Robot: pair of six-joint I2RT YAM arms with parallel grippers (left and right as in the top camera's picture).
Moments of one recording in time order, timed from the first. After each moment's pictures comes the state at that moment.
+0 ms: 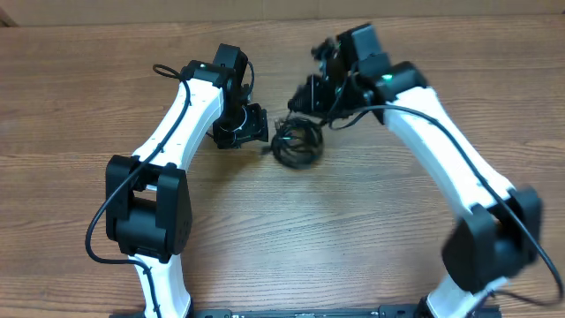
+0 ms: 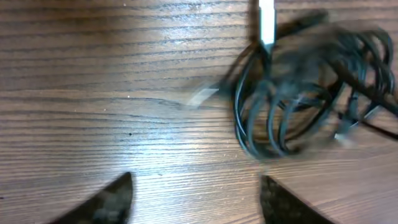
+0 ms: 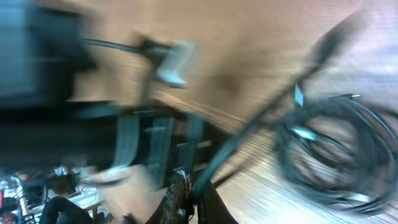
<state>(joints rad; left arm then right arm) -0.26 2.05 1.67 -1.12 0.26 -0.39 0.39 1.83 1.66 -0.76 -0.61 0.46</state>
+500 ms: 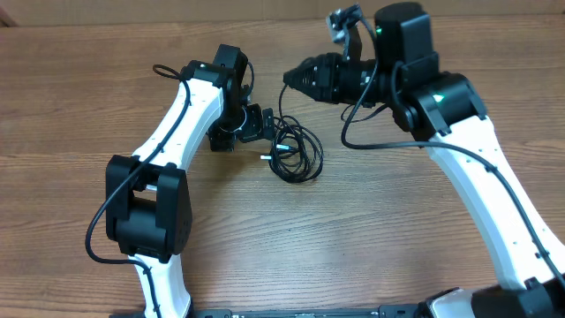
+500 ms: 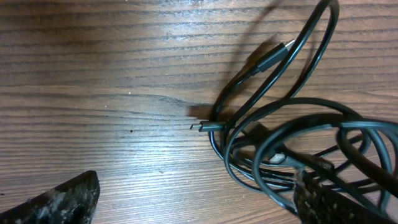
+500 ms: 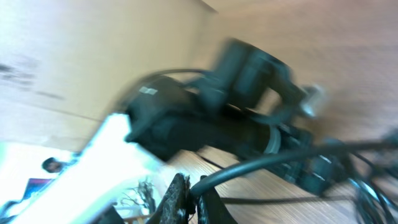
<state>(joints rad) -0.26 2.05 1.67 -1.13 0.26 -0.39 0.39 1.59 1.66 -0.60 -0.76 0.62</state>
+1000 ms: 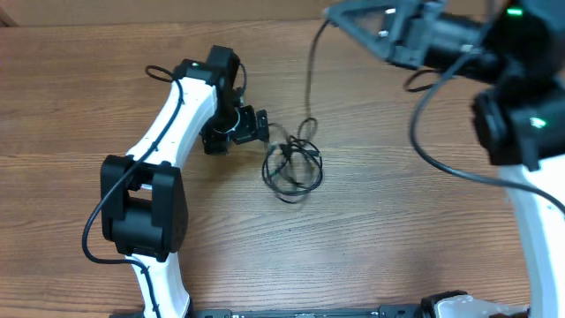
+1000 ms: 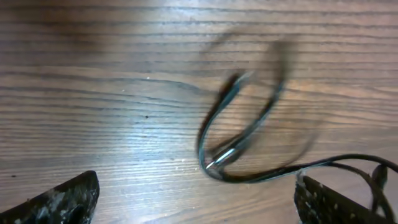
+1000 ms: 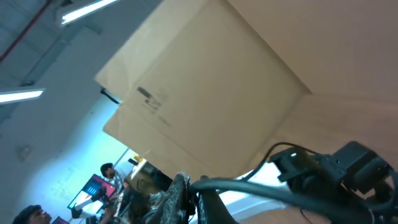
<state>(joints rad) -0.21 2.05 1.67 -1.17 0.30 -0.38 0.21 1.44 1.82 -0.28 -1.03 0.92</state>
